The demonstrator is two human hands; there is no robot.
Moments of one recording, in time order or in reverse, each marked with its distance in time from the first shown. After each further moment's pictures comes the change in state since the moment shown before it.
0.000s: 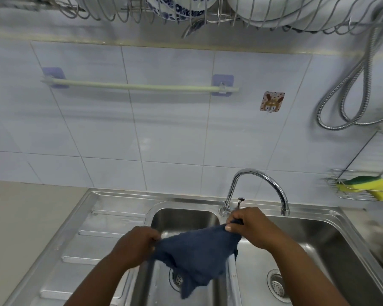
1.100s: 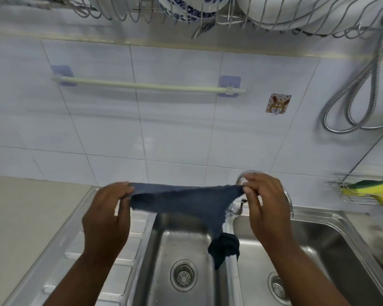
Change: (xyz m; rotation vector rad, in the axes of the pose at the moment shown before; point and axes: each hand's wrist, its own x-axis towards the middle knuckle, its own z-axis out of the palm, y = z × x) left_hand -0.043 0.024 -0.079 -0.050 1.111 0.136; right_hand -0.010 -0.044 -0.014 -0.052 0.863 -0.355
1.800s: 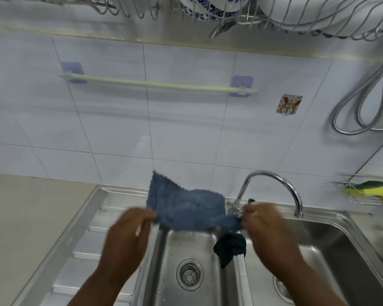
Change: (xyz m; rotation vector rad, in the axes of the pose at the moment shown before) left_hand -0.029 -0.012 -0.013 -0.155 -0.336 -0.030; right_hand -0.042 -0.020 0.002 -0.304 -0.491 0.031
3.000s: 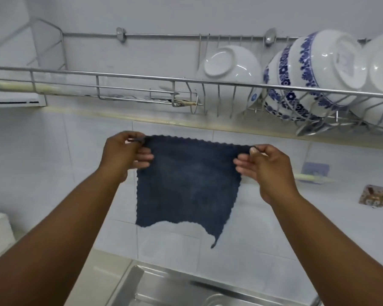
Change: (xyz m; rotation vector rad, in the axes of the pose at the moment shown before) left_hand 0.307 -0.128 -0.190 -0.725 0.331 -0.558; right_hand 0.317 -0.179 -0.087 1.349 0.345 0.242
